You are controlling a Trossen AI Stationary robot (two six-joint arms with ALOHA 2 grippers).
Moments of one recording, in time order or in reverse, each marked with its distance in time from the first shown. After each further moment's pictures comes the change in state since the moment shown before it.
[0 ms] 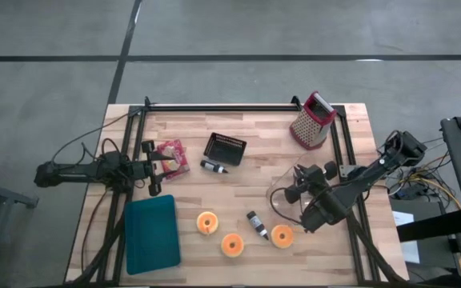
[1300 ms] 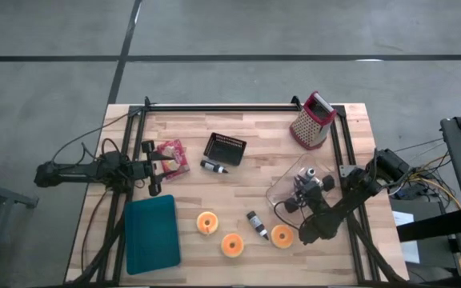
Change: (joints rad) left arm 0.000 0.000 0.000 0.000 0.000 0.000; right arm 0.102 0.289 -0.125 -0.001 0.002 0.339
